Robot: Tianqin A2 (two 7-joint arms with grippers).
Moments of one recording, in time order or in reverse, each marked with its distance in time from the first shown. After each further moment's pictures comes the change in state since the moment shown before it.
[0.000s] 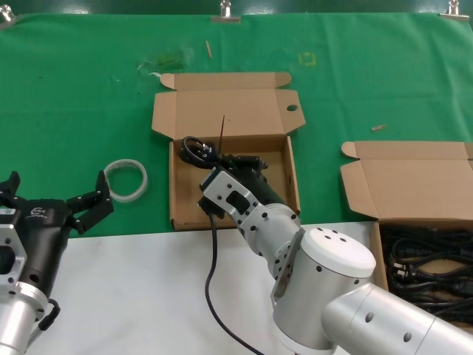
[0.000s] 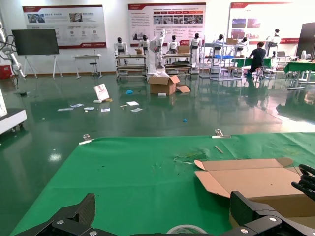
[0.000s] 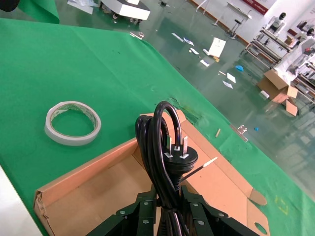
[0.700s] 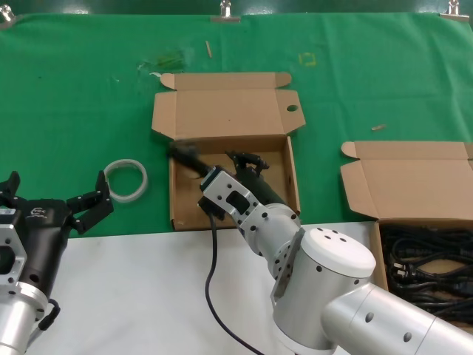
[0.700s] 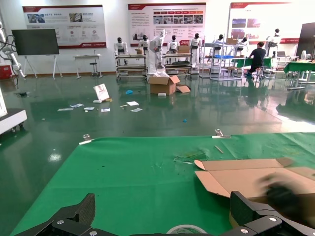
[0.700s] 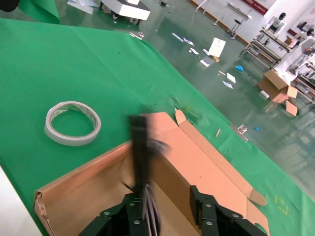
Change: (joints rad) left arm 0.000 0.000 0.000 0.000 0.000 0.000 0.000; right arm 0.000 0.000 0.000 0.000 0.000 0.000 0.000
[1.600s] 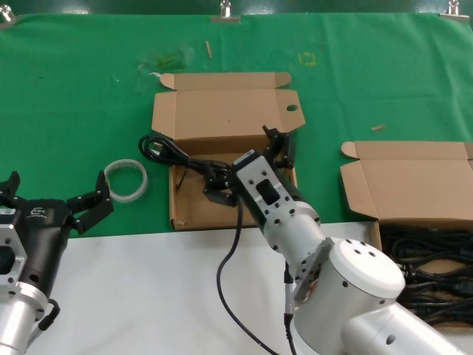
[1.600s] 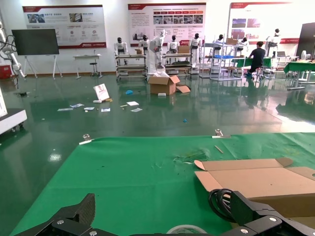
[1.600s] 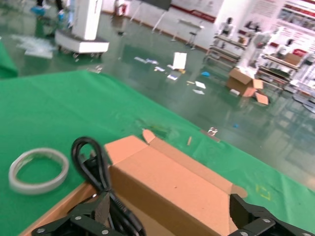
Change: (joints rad) left arm 0.000 0.000 0.000 0.000 0.000 0.000 0.000; right arm -0.133 0.000 0.194 0.068 -0.188 -0.120 0.227
